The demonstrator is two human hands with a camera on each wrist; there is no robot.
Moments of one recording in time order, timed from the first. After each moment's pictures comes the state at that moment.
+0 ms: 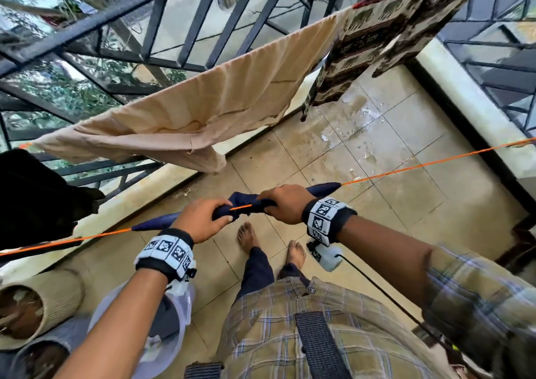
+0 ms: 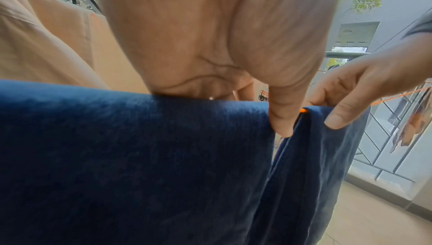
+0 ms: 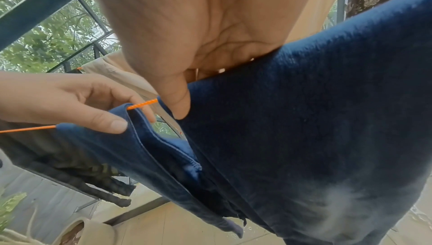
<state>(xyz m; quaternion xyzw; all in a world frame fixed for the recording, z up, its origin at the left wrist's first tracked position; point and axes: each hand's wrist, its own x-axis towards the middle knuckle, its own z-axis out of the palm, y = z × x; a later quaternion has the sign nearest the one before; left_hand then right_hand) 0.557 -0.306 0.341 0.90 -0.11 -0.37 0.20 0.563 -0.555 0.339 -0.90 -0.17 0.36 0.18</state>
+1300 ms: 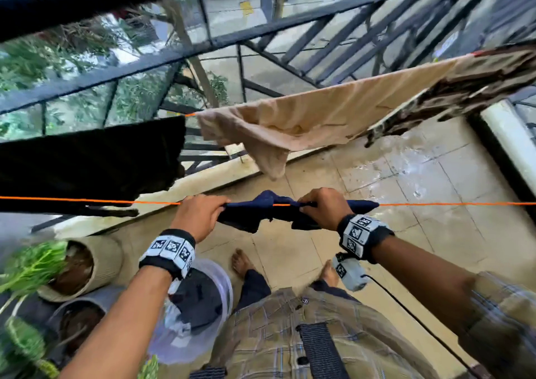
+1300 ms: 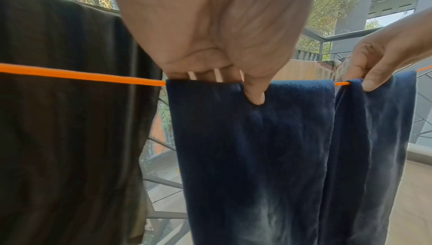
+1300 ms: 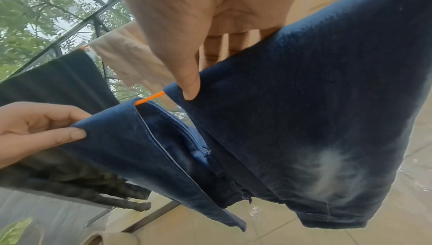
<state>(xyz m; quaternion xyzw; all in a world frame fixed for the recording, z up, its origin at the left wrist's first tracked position) 0.518 -0.067 0.354 0.97 -0.09 -0.17 0.16 0.563 -0.383 0.355 -0.94 -0.10 0.28 0.18</state>
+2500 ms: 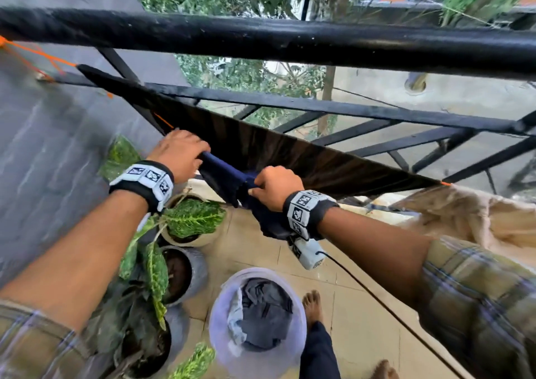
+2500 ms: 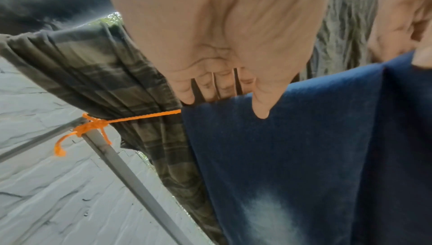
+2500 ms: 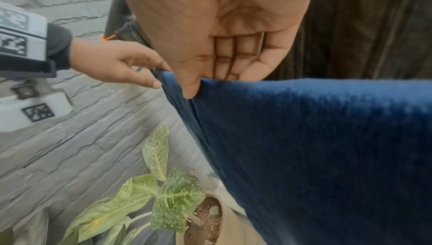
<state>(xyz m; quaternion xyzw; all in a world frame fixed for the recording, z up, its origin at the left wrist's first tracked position) 0.466 0.369 0.425 0.99 0.11 -0.11 -0.03 0.571 0.134 0.392 -0.85 -0.42 0.27 0.15</state>
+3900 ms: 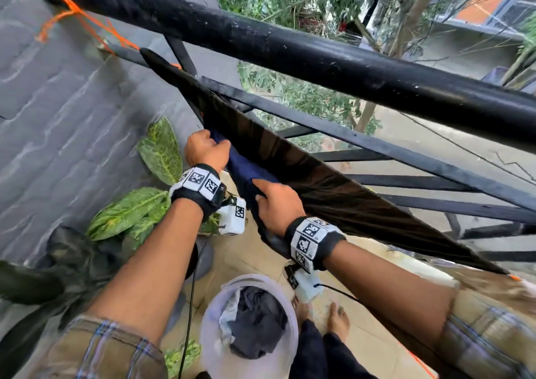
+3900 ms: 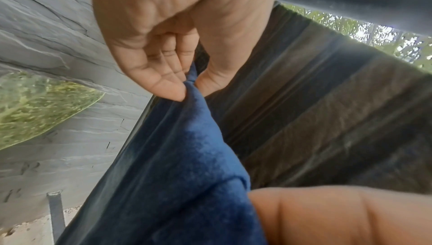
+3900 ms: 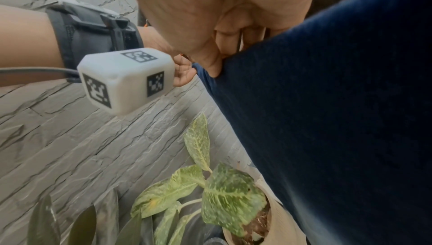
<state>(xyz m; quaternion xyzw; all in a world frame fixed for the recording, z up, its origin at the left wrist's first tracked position) 0.485 0.380 0.388 0.66 0.63 0.23 0.35 0.550 0.196 0.391 -0.79 -0.47 0.31 0.23</state>
